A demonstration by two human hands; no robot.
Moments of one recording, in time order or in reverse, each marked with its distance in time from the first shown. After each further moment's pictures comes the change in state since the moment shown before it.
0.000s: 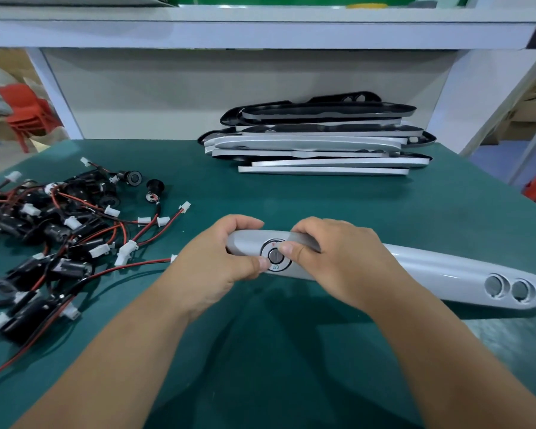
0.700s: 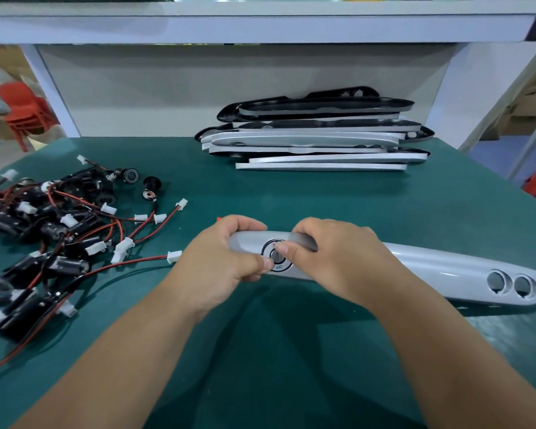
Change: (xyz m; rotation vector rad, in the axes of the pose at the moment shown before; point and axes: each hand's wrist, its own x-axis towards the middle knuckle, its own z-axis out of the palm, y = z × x) left_hand 0.000 0.001 0.015 -0.114 0.056 -0.037; right_hand -0.003 0.001 -0.002 -0.023 -0.034 0.022
